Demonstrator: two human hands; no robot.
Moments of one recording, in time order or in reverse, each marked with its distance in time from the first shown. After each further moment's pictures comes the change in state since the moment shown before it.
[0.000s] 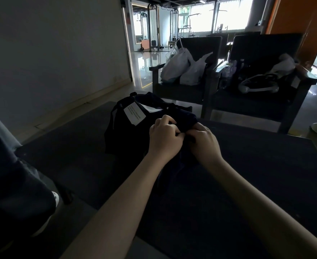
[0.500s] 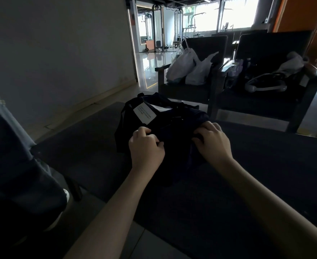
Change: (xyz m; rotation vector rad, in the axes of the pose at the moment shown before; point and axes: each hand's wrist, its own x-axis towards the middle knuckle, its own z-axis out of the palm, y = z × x) left_hand -0.045 -0.044 -0.034 0.139 0.053 -0.226; right_hand -0.006 -0.008 -0.005 -0.208 0.030 0.002
